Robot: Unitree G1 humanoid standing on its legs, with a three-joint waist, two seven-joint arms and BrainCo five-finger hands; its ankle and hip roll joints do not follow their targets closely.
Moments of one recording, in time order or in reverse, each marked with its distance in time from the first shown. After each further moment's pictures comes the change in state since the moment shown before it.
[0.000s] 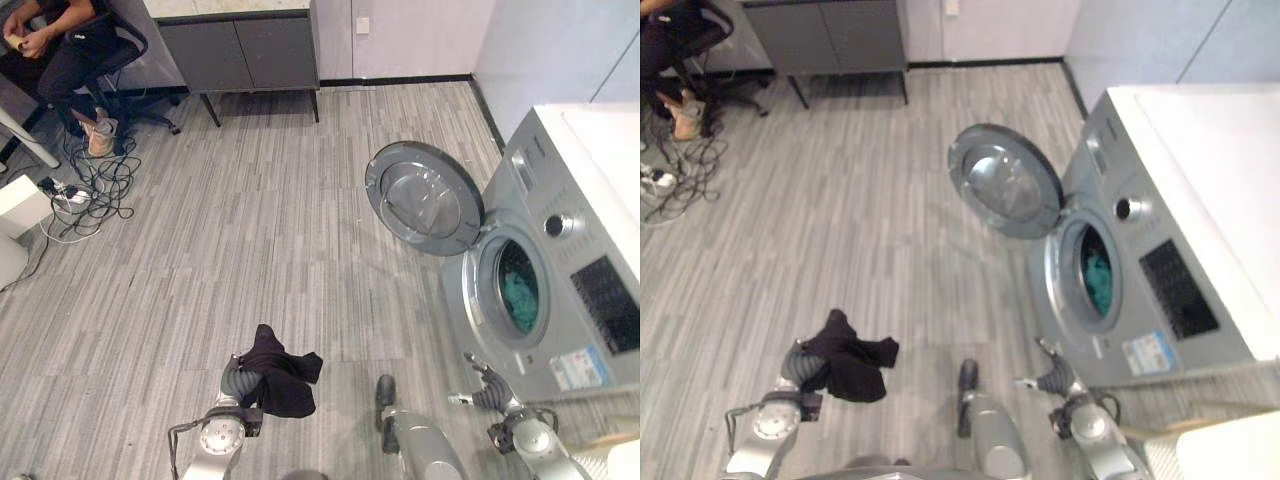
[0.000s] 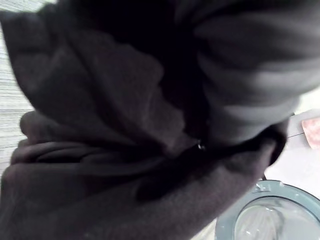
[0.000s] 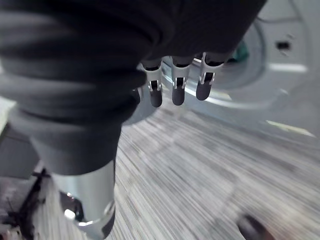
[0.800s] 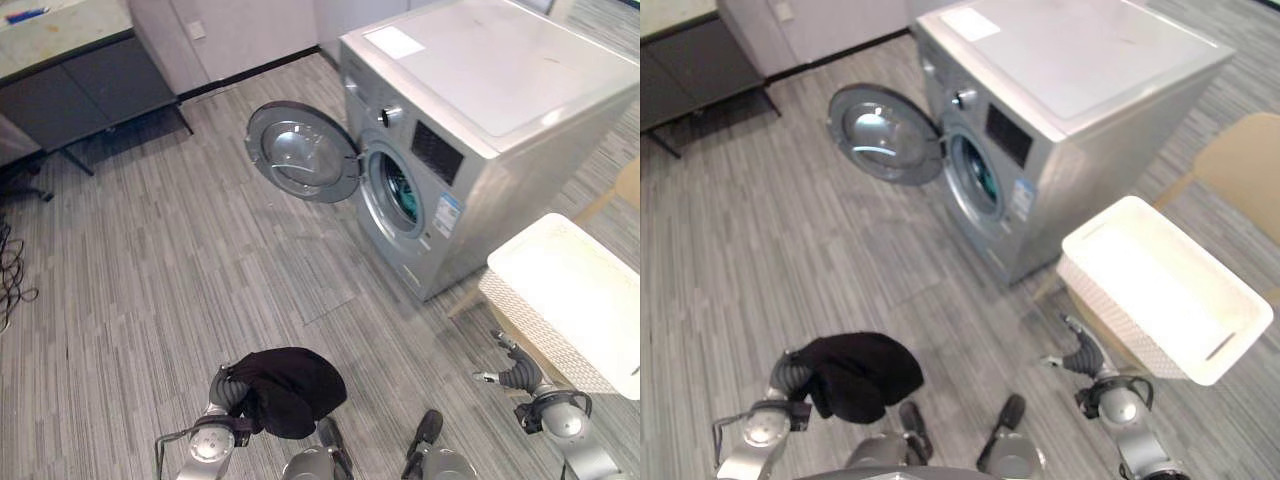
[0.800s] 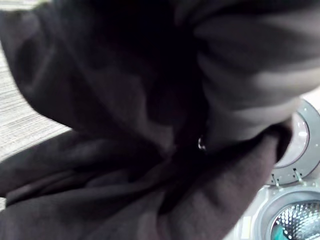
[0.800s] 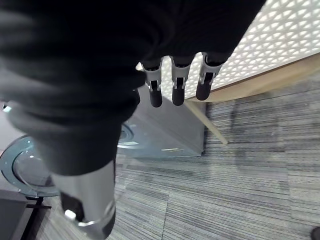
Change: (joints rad) left arm 0.001 0.020 0.031 0.067 0.004 -0.014 -0.001; right arm 0.013 -0.089 -0.061 -0.066 0.034 -0.009 -0.004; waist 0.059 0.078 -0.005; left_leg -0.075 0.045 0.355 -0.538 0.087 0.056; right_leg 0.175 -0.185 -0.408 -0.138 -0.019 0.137
